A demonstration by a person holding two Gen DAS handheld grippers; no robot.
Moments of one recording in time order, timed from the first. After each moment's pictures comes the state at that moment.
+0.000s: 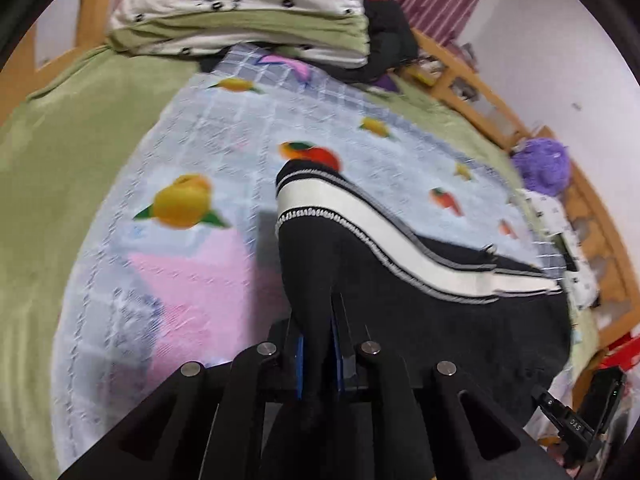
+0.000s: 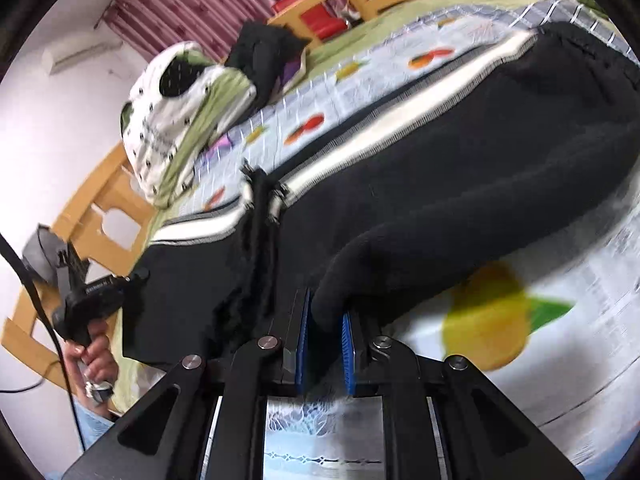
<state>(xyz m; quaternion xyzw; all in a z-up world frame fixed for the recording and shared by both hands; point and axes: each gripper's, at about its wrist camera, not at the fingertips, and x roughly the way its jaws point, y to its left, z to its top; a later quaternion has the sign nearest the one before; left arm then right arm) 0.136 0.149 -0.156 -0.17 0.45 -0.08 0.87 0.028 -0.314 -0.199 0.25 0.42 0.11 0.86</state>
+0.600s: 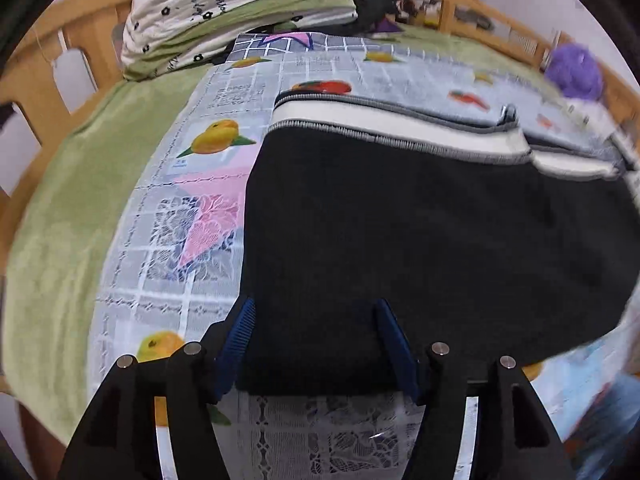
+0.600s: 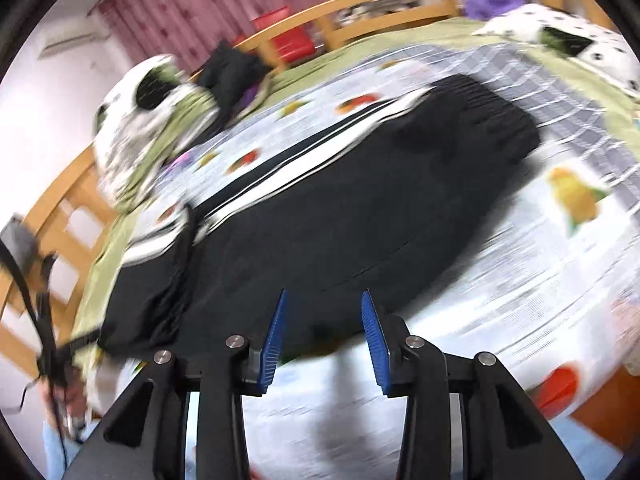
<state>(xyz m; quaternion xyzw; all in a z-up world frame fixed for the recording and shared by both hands) 0.055 0.091 -0.183 0.02 0.47 0.01 0.88 -0.013 -0.420 -0.166 0.20 0.40 0.03 0.90</state>
